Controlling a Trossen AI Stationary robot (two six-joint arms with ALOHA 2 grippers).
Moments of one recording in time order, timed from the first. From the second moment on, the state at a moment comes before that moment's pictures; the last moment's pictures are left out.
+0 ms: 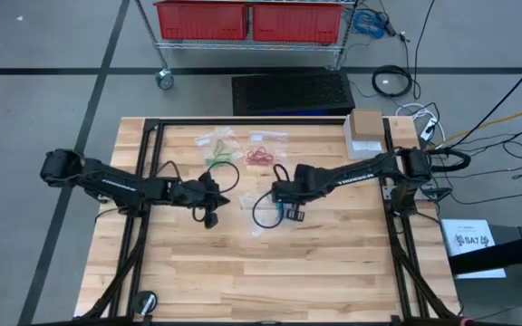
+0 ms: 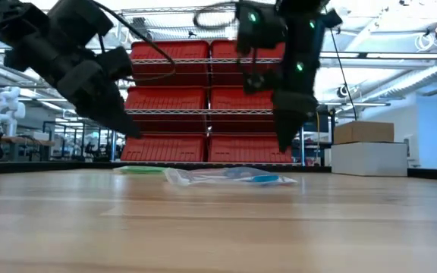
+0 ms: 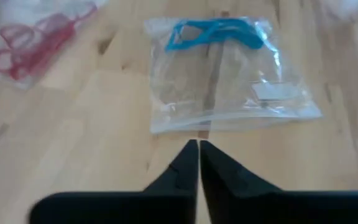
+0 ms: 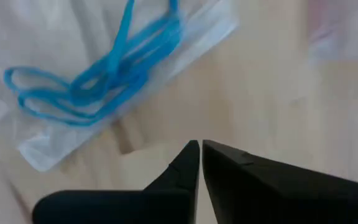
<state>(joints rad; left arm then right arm) -0.04 1.16 0.37 0.15 -0.14 -0.21 0.03 1.84 1.30 -0.86 0.30 0.23</state>
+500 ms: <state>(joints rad) 0.00 1.47 0.37 0.42 -0.19 -0.29 0.15 1.84 1.11 -0.56 0.11 0.42</state>
